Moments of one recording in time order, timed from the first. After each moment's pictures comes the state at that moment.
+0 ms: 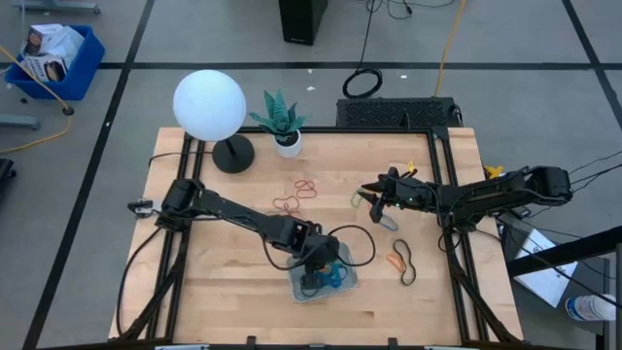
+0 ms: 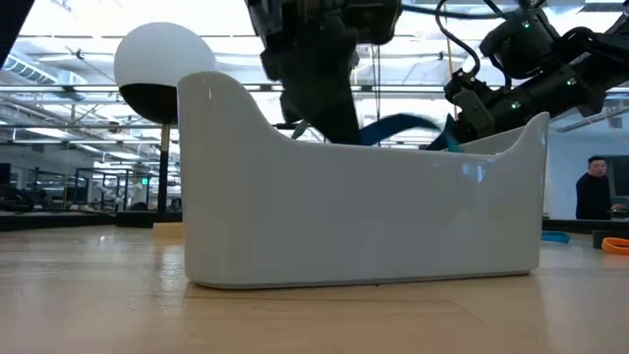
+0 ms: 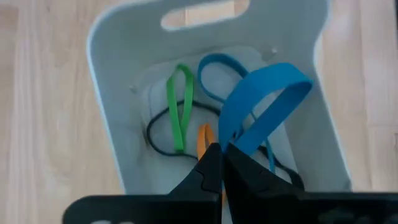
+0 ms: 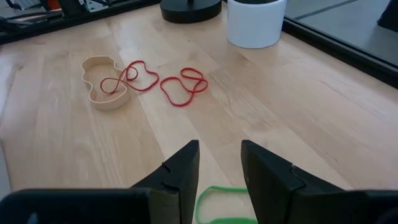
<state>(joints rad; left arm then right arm) -0.26 2.05 1.62 -0.66 0.06 -0.30 -0.12 1.14 0.26 0.42 0.26 0.25</state>
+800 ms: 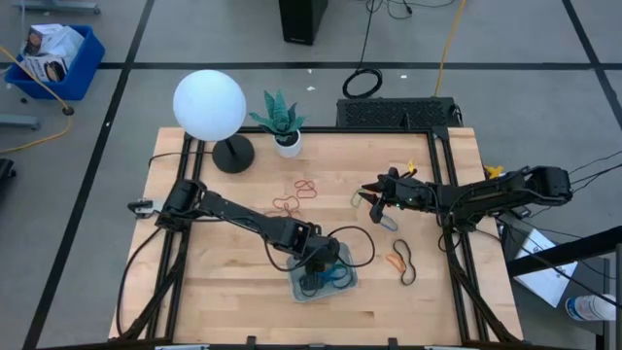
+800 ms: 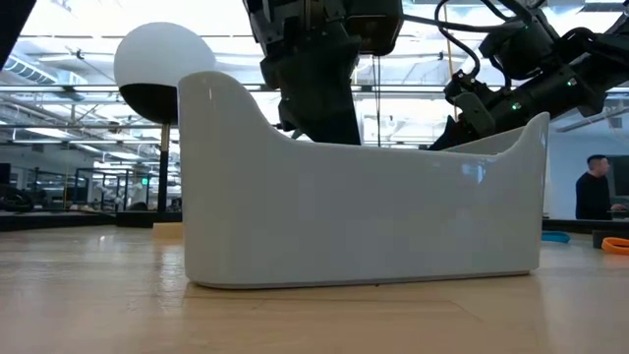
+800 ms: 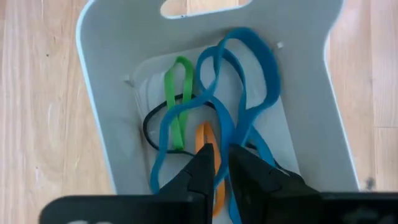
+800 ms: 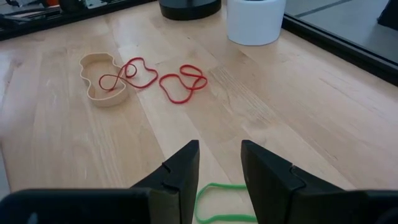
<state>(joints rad) -0.26 2.07 1.62 -0.65 0.06 -0.32 -0.12 1.14 0.26 0.42 0.26 0.25</state>
